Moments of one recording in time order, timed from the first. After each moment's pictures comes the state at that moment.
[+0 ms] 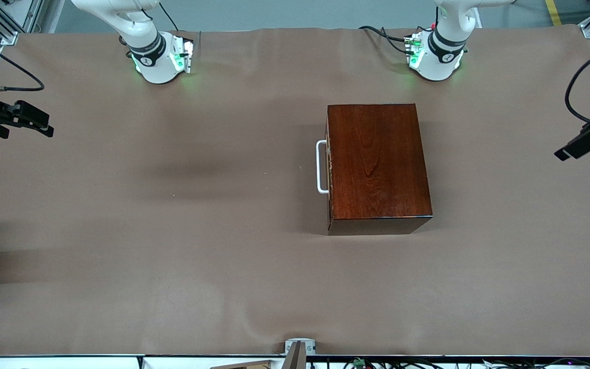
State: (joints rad) left arm 0.04 0.02 -0.03 -1.51 -0.02 1.57 -0.55; right arm 0.03 -0.04 -0.07 -1.63 0.00 1.54 -0.06
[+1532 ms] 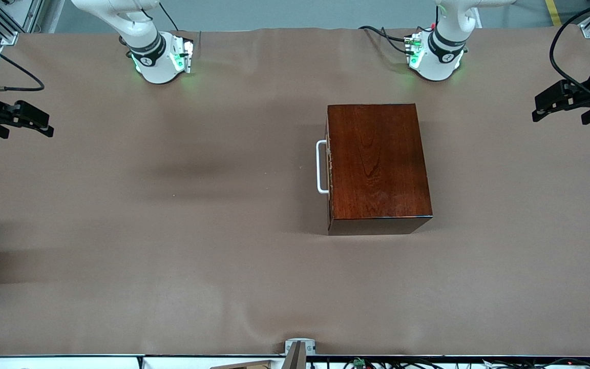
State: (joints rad) left arm 0.01 -0.02 -0.05 -1.51 0.00 1.44 0.04; right arm 0.03 -0.04 -0.07 -1.63 0.00 1.54 -0.06
